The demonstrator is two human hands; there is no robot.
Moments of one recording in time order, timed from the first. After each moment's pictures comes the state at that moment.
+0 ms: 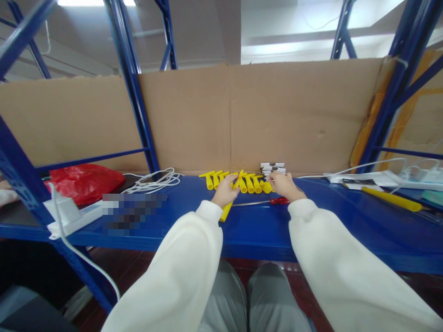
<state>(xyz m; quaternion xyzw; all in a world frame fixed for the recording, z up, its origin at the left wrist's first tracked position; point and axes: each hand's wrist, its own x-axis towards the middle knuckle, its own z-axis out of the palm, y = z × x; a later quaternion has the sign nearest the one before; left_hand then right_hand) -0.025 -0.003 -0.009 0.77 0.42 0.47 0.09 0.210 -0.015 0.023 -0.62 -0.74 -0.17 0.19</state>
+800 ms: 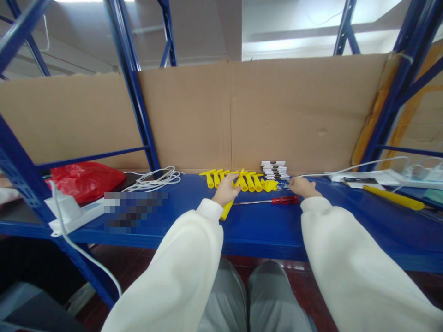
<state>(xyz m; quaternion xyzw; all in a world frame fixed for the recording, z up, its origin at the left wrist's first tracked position) -0.023 -0.007 -0.007 0.76 0.41 0.48 0.13 0.269 -0.004 0.011 -0.78 -0.61 -0.02 0.16</state>
